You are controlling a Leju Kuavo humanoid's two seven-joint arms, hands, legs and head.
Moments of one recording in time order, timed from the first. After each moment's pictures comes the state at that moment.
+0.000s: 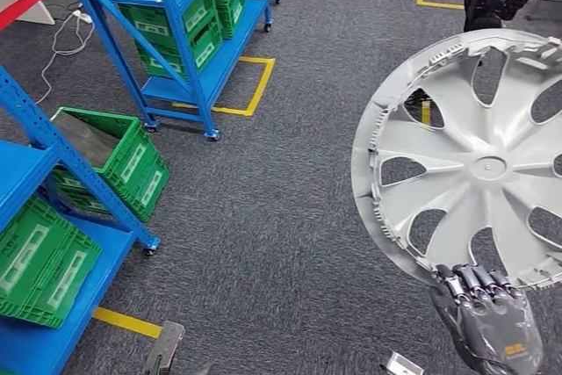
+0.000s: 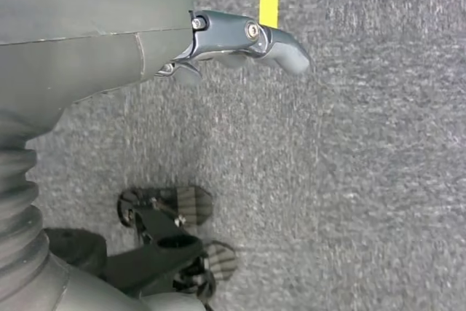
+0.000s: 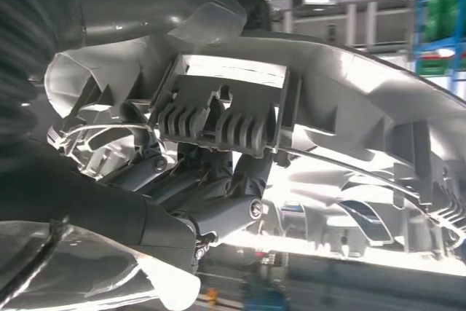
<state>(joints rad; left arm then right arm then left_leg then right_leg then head) -0.12 -0.15 0.35 -0.21 -0.61 0.33 -0.56 0.28 -0.46 0.37 -2.04 1.50 -0.47 0.17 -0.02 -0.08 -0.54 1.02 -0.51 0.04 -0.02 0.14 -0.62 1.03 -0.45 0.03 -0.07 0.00</state>
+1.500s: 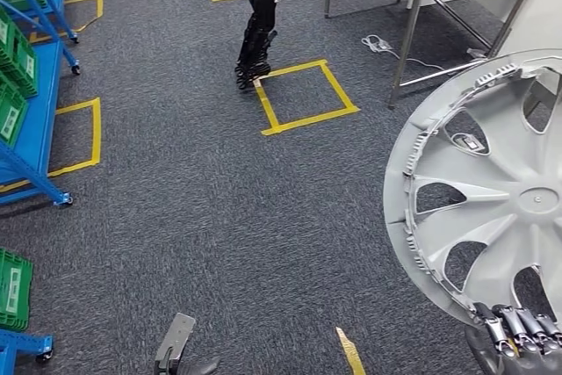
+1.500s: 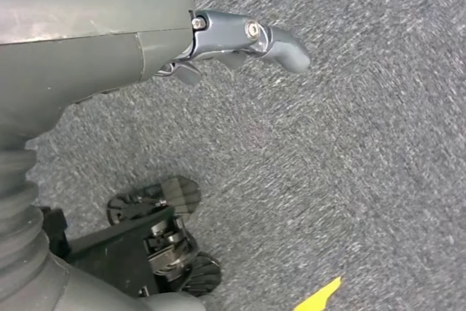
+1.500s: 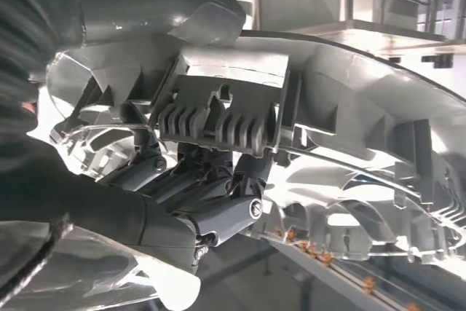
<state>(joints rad) -0.15 -0.18 0.33 -0.22 -0.66 0.32 -0.55 0.54 -0.57 0.28 -2.19 1.57 -0.52 0.33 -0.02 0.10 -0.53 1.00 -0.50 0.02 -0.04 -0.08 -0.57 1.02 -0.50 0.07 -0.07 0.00</state>
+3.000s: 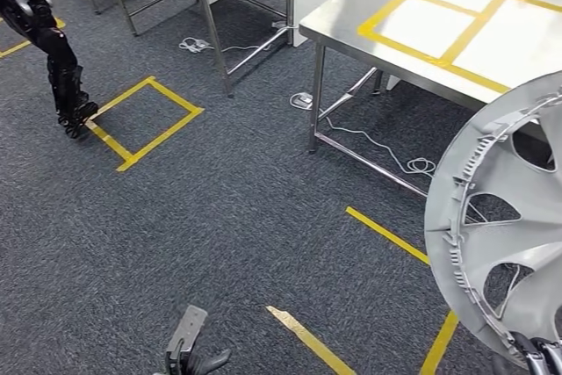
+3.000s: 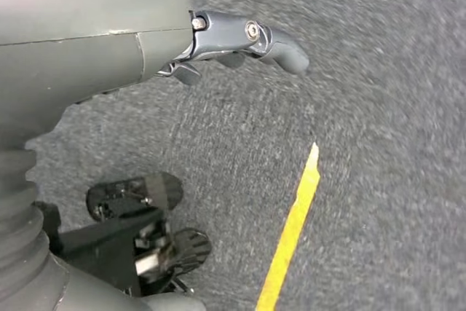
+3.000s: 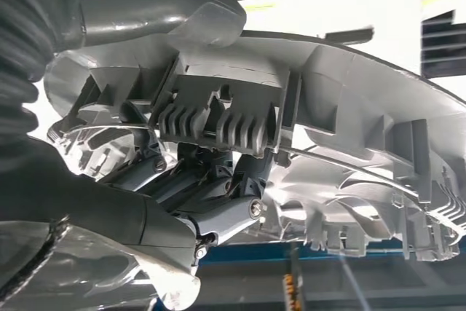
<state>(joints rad) -0.17 -0.20 0.30 -0.23 -0.69 0.32 -0.54 0.76 -0.38 0.10 -2.28 1.57 -0.60 0.24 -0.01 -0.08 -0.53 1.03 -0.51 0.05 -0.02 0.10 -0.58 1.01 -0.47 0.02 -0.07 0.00</state>
